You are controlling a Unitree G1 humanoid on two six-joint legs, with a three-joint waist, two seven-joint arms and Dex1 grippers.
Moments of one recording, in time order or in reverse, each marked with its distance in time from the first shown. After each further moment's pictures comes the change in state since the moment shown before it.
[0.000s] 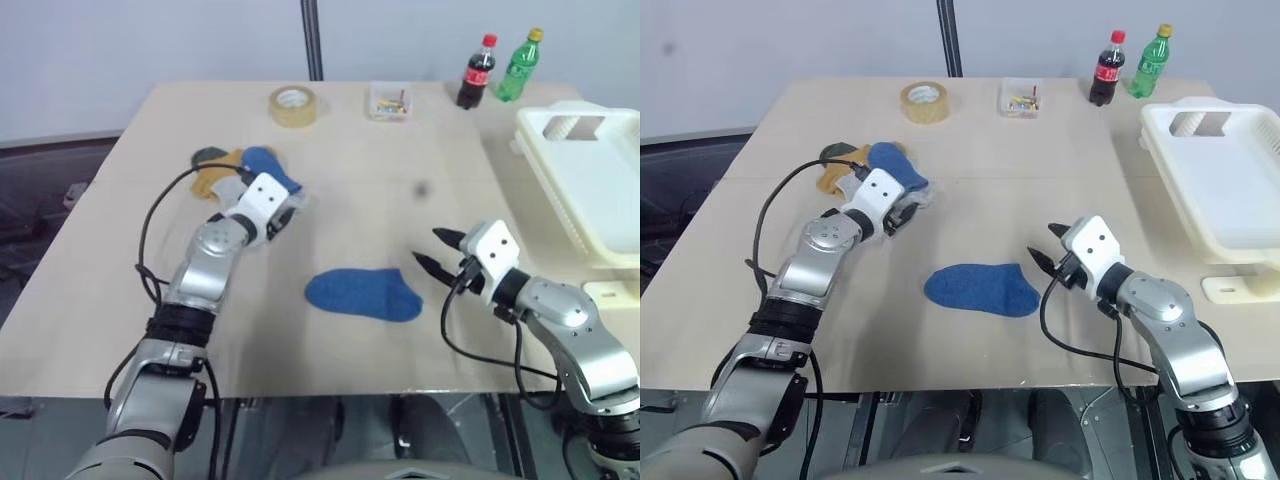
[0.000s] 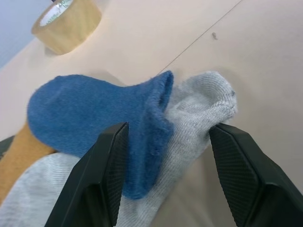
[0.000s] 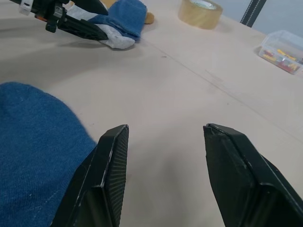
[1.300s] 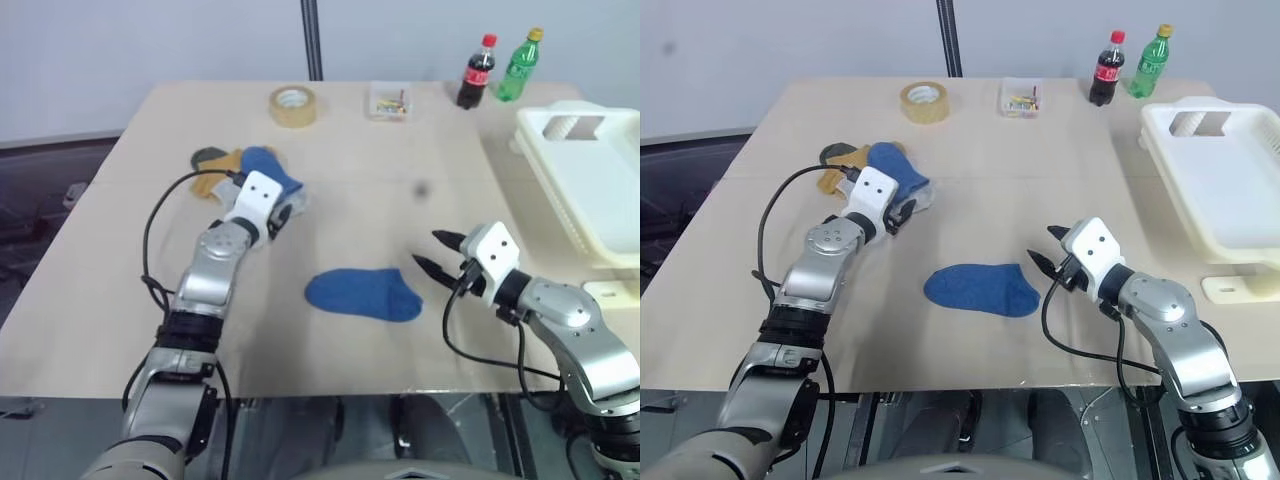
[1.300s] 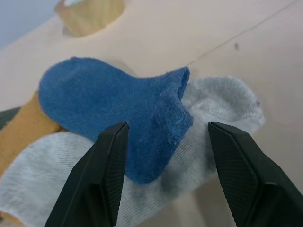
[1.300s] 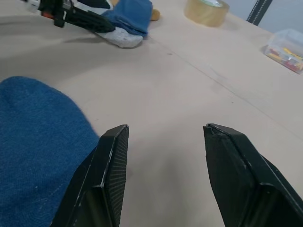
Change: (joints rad) left arm 0.023 -0.071 0.069 -0.038 -0.042 0.080 0.105; right arm 0.008 -0.016 -0.001 -0.008 0.000 0.004 0.018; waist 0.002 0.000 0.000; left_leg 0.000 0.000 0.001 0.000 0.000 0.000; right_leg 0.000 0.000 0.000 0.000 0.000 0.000
